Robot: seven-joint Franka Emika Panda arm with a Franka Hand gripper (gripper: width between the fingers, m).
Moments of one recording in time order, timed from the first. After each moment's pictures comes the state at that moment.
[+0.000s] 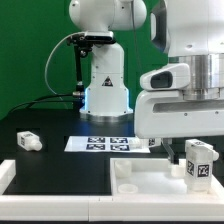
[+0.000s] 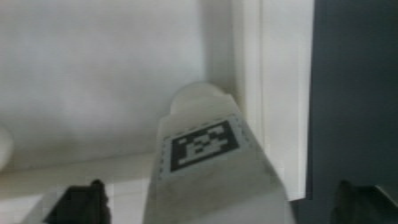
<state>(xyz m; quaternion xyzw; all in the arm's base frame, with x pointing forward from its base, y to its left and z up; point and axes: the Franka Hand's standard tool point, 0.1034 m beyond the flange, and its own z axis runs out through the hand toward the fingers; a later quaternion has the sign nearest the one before) 0.640 0.110 0.075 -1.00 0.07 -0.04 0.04</state>
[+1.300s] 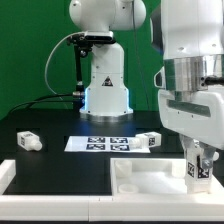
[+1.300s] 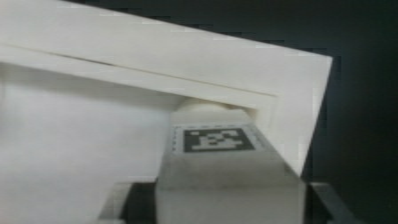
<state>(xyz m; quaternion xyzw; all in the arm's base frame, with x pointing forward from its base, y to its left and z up) 0.638 0.109 0.073 -0.80 0.59 -0.01 0.07</state>
